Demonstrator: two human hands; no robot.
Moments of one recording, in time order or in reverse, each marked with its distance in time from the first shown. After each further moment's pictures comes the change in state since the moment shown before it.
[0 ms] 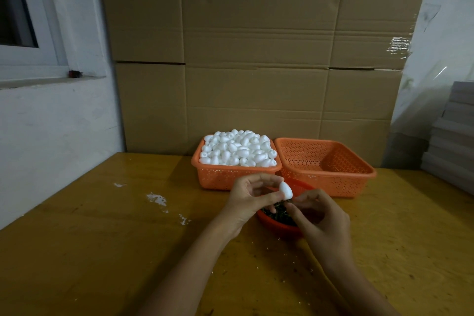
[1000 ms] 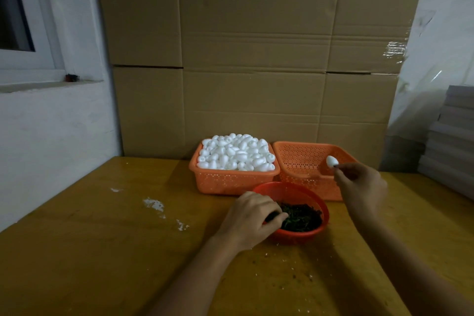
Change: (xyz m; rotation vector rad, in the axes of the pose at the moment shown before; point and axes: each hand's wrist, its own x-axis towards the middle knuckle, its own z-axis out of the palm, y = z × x) left_hand 0.004 -0.035 -0.008 1.208 -0.139 0.423; right_hand 0.092 0.044 -0.050 -0.385 0.267 0.257
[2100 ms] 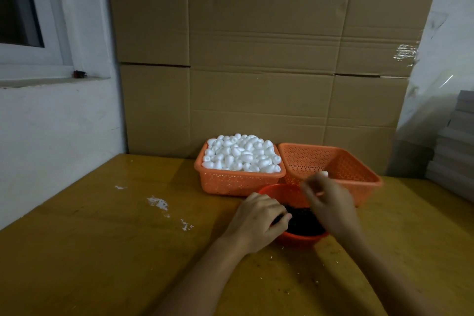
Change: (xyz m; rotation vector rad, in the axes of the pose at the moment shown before) left_hand 0.002 0.004 0.002 0.031 -0.020 -0.031; right_hand -0.041 -0.025 0.025 -0.150 -0.417 -0.290
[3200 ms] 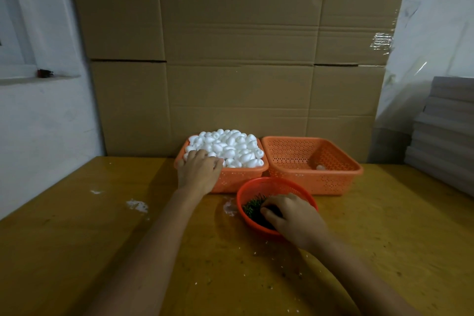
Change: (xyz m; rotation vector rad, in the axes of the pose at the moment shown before) left_hand 0.048 -0.095 -0.046 0.358 0.020 -0.573; right_hand -0.020 -0.013 0.013 -0.229 -0.424 -0.118
